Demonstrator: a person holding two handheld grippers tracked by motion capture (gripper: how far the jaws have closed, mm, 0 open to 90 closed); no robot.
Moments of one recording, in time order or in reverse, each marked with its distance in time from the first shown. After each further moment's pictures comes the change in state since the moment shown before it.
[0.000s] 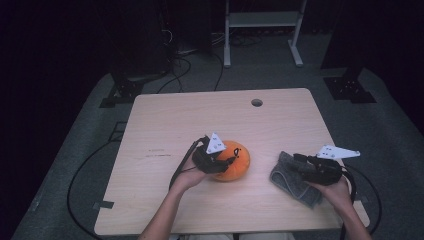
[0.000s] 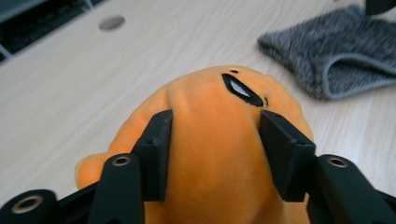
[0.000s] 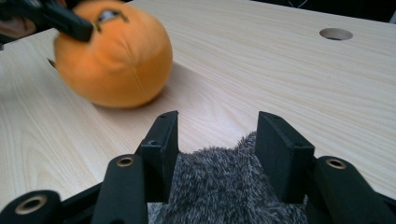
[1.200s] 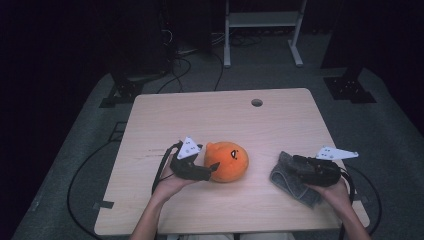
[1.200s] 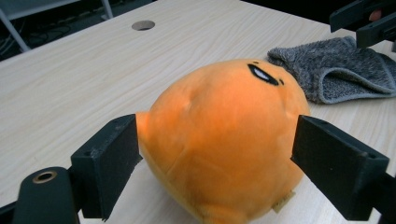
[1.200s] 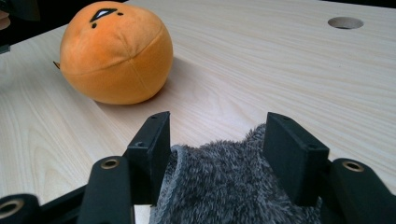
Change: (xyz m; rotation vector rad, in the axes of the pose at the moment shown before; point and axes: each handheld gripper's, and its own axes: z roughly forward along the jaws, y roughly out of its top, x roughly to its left) left arm 0.015 -0.033 -0.054 -0.112 0.034 -0.140; right arm 0.001 -0.005 0.004 0.014 0.020 0.031
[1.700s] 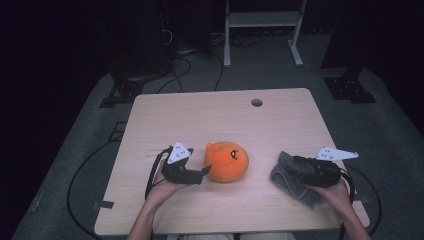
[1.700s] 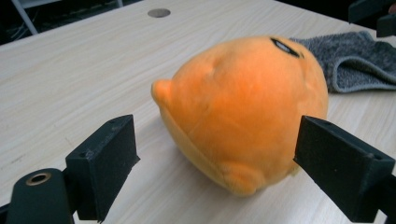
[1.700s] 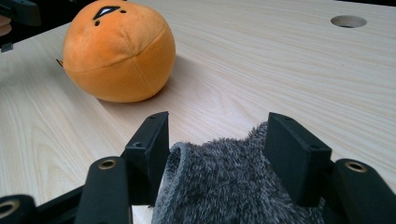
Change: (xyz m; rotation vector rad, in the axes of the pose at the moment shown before) left arm 0.008 -0.022 -0.013 0.004 0.035 -0.034; right arm 0.001 -0.001 -0.001 0.003 0.006 -0.003
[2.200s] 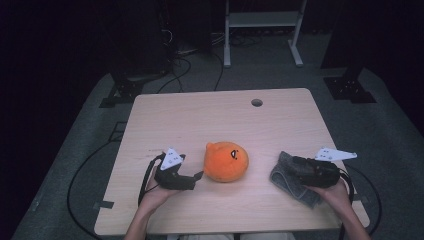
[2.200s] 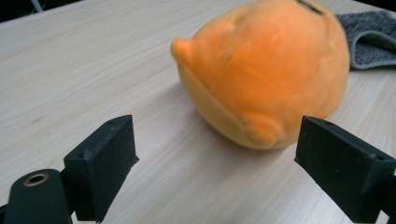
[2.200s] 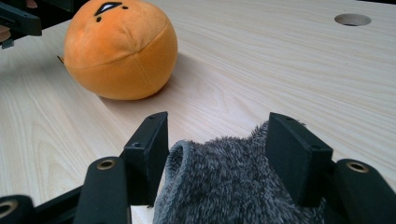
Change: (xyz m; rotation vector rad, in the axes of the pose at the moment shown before) left arm 0.008 -0.025 -0.011 0.031 0.035 -0.028; right arm 0.002 -0.001 0.002 0.008 0.004 -0.006
